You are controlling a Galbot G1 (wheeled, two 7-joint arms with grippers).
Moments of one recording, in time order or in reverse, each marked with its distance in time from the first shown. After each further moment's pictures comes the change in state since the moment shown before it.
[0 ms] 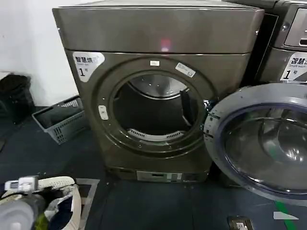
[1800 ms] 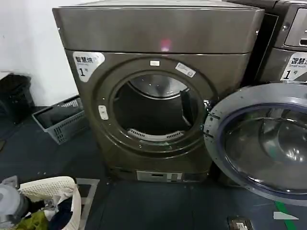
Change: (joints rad) left arm -0.065 0.113 0.001 0.256 -0.628 -0.001 -0.356; right arm 0.001 0.015 0.003 -0.050 0.015 0.103 -0.023
